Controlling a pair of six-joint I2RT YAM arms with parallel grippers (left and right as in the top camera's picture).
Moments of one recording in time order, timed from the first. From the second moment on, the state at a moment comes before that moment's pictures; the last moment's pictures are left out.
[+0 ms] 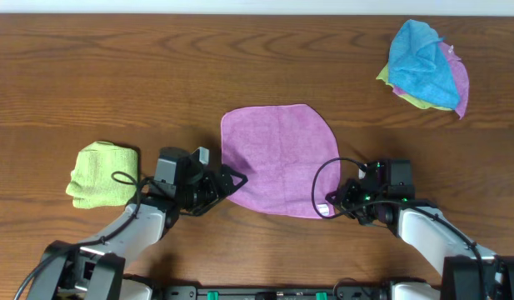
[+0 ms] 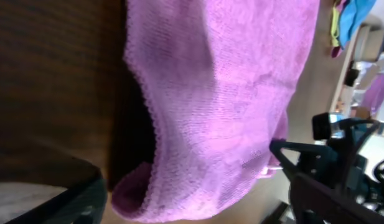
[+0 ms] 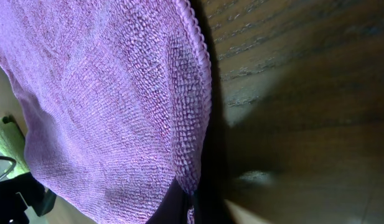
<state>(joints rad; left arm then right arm) -0.28 1.43 0.40 0.10 0.66 -0.85 0.03 1.39 0.39 -0.20 -0.55 0.65</state>
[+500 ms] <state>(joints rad) -0.29 1.43 0.40 0.10 0.60 -0.86 0.03 1.39 0.38 -0.20 -0.55 0.65</state>
